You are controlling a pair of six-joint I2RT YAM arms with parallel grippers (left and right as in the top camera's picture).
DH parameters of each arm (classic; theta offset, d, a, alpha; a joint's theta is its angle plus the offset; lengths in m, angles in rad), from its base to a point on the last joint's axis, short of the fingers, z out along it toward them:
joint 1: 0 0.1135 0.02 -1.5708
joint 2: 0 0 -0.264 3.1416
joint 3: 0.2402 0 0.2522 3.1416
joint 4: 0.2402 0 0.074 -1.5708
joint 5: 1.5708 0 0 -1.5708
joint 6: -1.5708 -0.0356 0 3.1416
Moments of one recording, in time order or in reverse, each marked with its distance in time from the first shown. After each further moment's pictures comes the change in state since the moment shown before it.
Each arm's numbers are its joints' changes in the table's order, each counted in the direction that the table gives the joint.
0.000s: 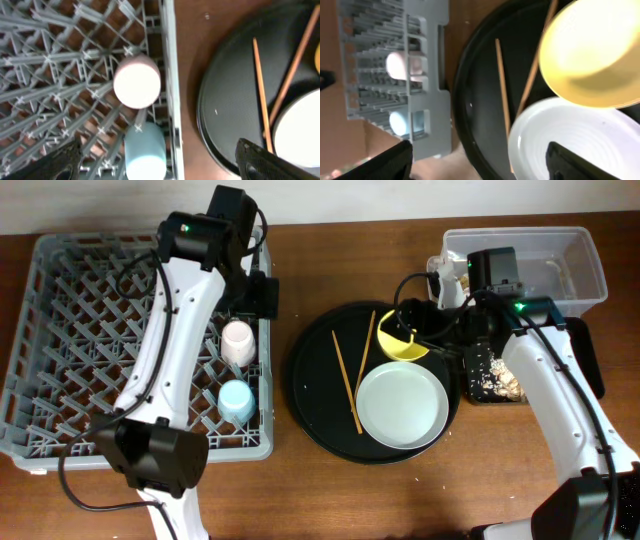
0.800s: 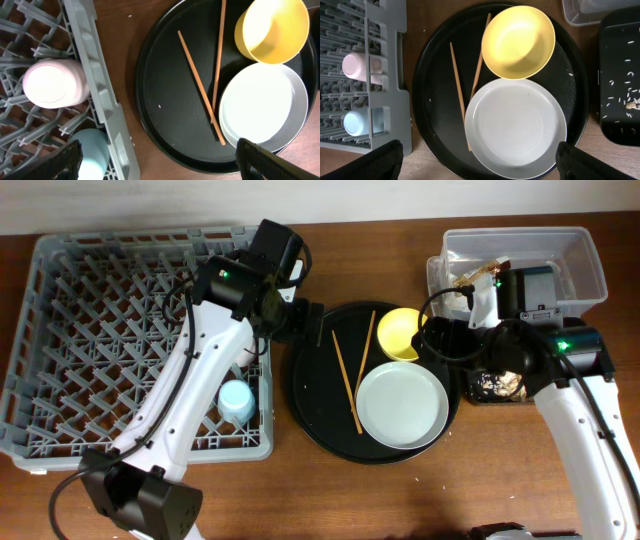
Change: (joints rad) left arm -0.167 -0.219 -0.339 -0.275 0.090 0.056; right arm 0.000 -0.243 0.000 0.183 0.291 0.034
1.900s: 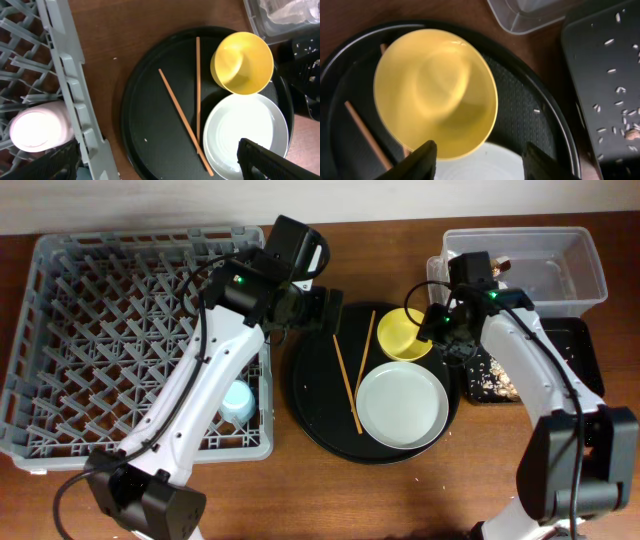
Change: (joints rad) left arm -0.045 0.000 0.000 -0.161 -0.024 0.004; right arm 0.000 0.443 0.000 -0.248 0.239 -0.216
